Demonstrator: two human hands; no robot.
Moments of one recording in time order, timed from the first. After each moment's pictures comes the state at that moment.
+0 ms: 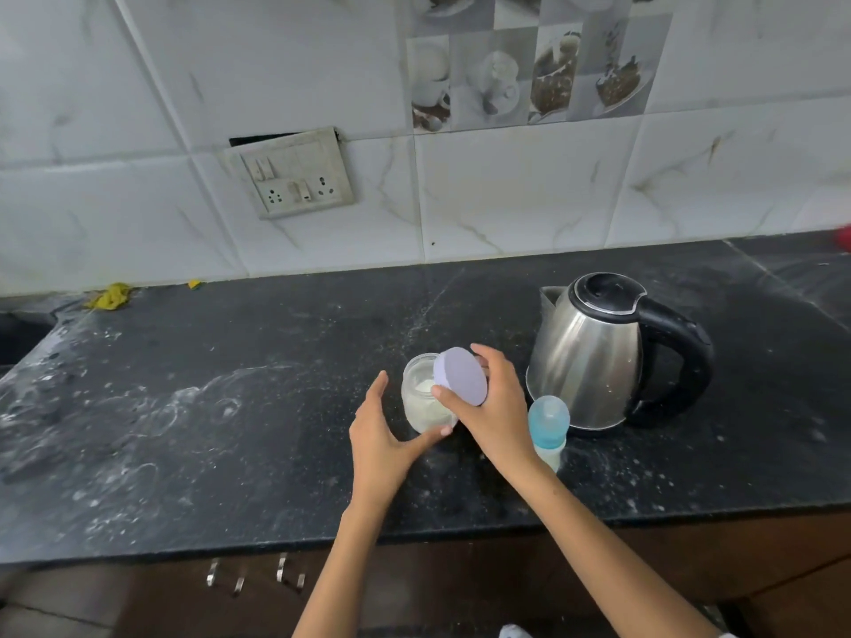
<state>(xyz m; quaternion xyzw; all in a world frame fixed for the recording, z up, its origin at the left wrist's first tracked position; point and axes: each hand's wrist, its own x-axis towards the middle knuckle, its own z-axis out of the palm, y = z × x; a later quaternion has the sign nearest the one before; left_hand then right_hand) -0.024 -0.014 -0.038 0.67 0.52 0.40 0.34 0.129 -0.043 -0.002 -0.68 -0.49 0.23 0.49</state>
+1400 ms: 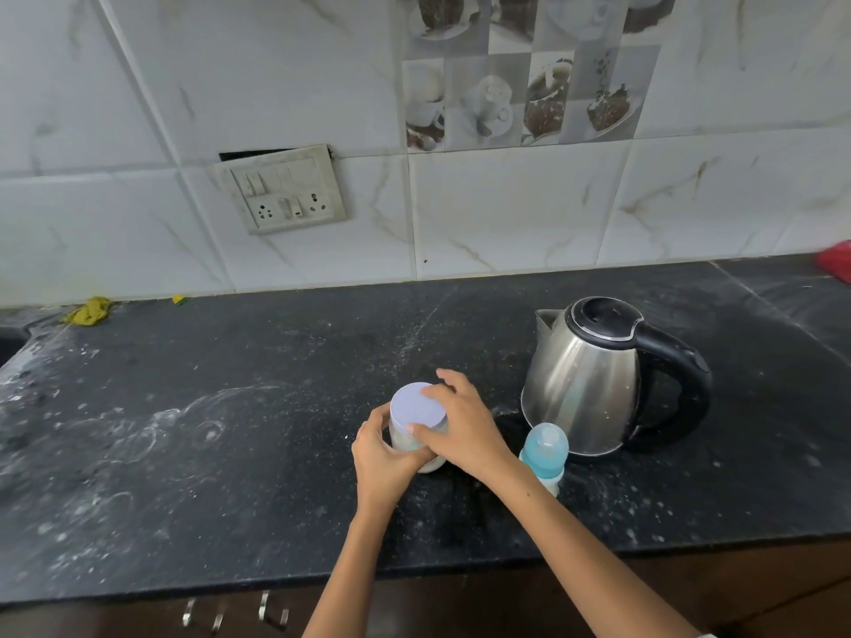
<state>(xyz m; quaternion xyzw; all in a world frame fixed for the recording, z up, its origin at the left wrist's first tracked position) -0.007 0.014 -0.058 0.61 0.53 0.45 0.37 0.124 -0.011 0.002 -0.70 -0.63 0.21 0.27</state>
